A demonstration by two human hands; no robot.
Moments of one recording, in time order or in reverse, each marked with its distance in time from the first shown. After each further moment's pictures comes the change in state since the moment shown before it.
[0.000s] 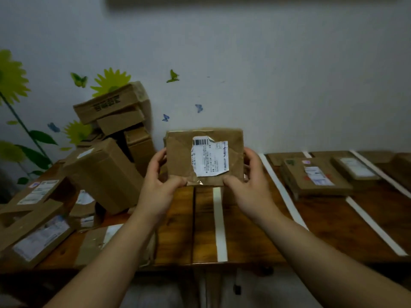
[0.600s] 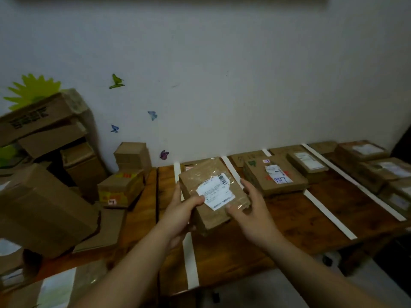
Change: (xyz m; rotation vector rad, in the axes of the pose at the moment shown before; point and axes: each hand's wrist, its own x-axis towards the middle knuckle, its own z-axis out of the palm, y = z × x) left_hand 0.041 -0.063 0.111 -0.039 -0.350 -0.526; right_hand 0.002 0.060 -0.083 -0.259 0.064 0.281
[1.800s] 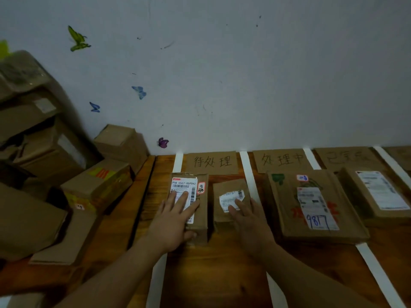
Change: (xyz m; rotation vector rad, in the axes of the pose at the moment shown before) left_hand 0.237 -0.059 0.008 1.765 -0.006 -0.001; right_hand 0.266 0.198 -0.017 -0.967 -0.525 -0.147
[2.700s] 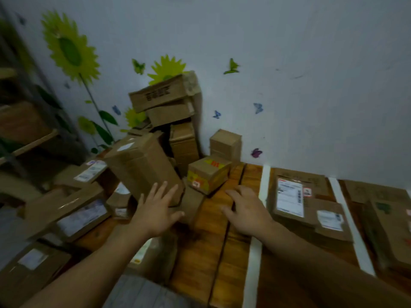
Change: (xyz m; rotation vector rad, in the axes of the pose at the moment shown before) left_hand -0.242 -0.230 0.001 -0.289 0.214 -0.486; right_hand -0.030 -0.303 -0.035 0.154 0.130 -0.376
